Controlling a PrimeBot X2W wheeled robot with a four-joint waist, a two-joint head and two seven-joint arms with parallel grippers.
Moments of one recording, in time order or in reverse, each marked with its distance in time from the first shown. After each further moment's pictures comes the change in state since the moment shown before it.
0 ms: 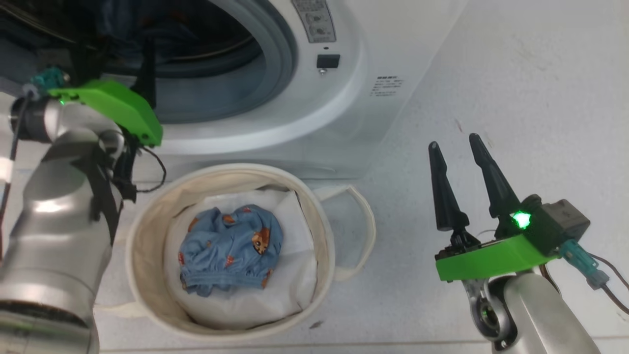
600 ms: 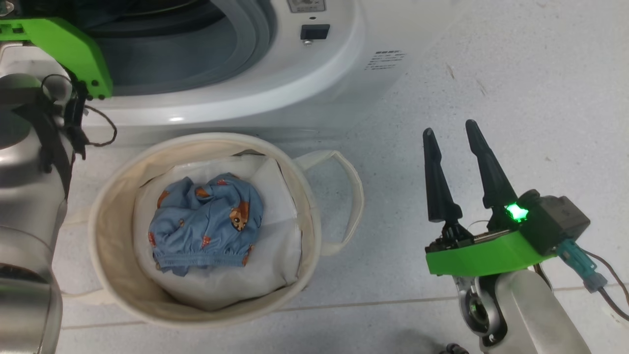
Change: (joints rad) left arm -0.177 0.058 -0.004 0.095 0.058 0.094 0.228; right arm -0.006 0.061 -0.018 -0.052 -0.052 0.000 0.000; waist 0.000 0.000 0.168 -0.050
